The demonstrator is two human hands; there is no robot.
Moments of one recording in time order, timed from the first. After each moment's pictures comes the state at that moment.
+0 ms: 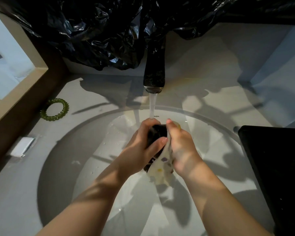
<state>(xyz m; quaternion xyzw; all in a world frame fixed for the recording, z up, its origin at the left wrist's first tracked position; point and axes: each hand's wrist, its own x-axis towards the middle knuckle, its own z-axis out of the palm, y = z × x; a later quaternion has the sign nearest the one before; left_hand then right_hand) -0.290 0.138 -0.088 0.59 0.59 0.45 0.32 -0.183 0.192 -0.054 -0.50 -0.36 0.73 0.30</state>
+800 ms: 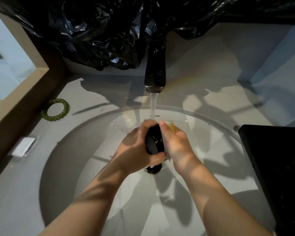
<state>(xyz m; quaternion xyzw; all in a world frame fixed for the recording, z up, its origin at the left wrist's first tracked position) -0.297 0.132 -0.079 0.58 0.68 0.37 0.26 -0.185 0.188 -0.057 -0.49 -0.46 0.67 0.31</state>
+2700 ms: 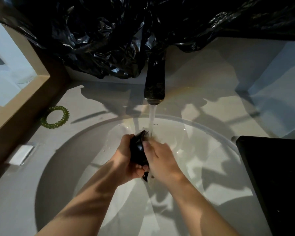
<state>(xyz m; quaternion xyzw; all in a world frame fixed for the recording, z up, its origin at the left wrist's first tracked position) -0.299 0.142 -0.074 0.09 0.57 0.49 0.65 -0.197 0.175 -0.067 -0.42 -0.79 0.43 0.16</state>
